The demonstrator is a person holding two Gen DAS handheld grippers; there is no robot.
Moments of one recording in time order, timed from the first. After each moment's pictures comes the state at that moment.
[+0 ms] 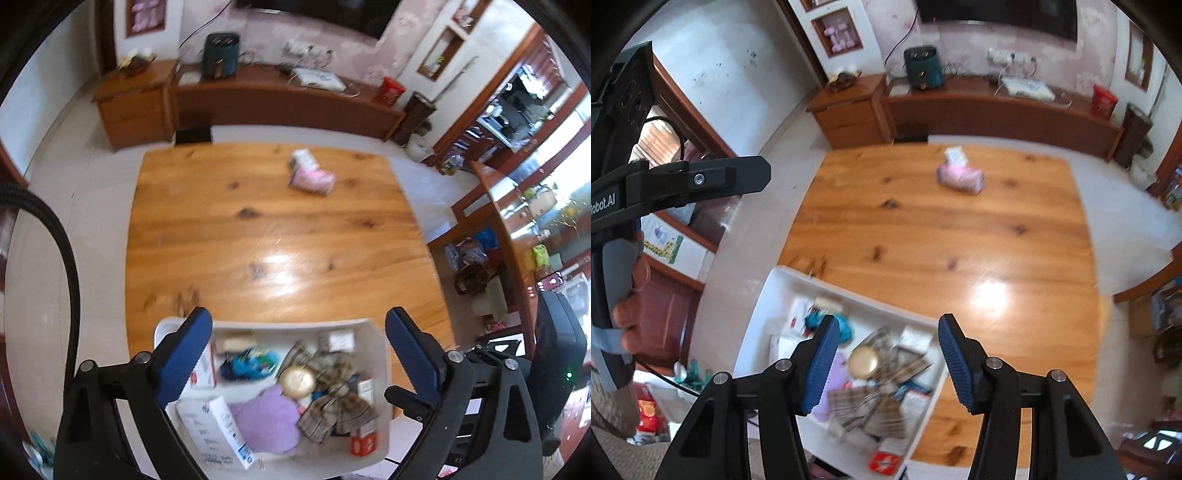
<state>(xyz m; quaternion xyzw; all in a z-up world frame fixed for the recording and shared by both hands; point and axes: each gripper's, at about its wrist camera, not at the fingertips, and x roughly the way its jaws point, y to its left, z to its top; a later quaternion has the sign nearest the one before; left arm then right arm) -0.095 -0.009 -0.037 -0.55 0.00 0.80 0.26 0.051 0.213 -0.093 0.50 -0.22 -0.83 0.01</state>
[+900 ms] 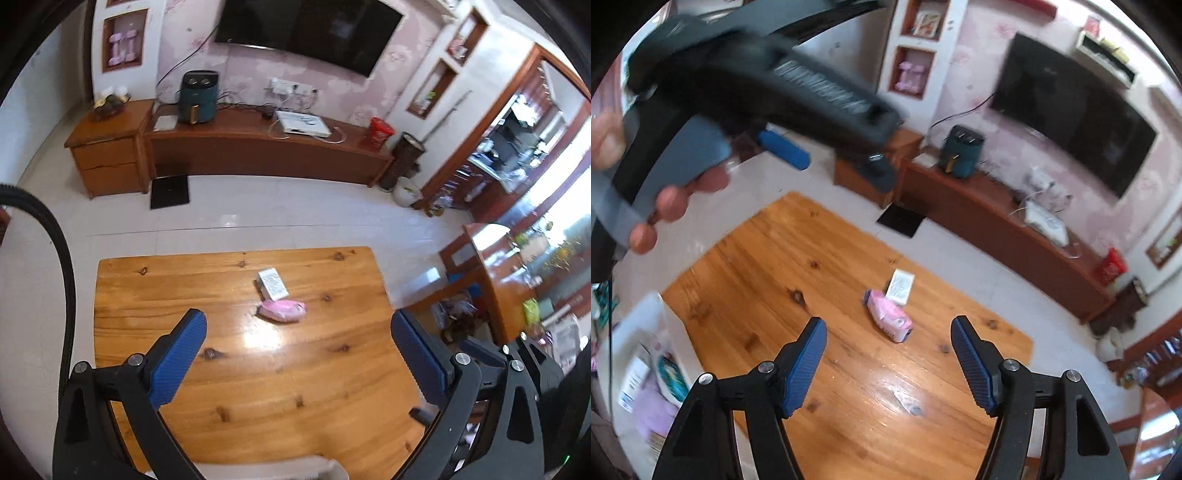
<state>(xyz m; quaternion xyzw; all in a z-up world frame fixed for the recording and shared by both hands) -0.266 0.090 -0.020 -0.50 -0.03 0.82 0.26 -0.106 0.309 -0.152 0.42 0.05 -0.90 0.06</state>
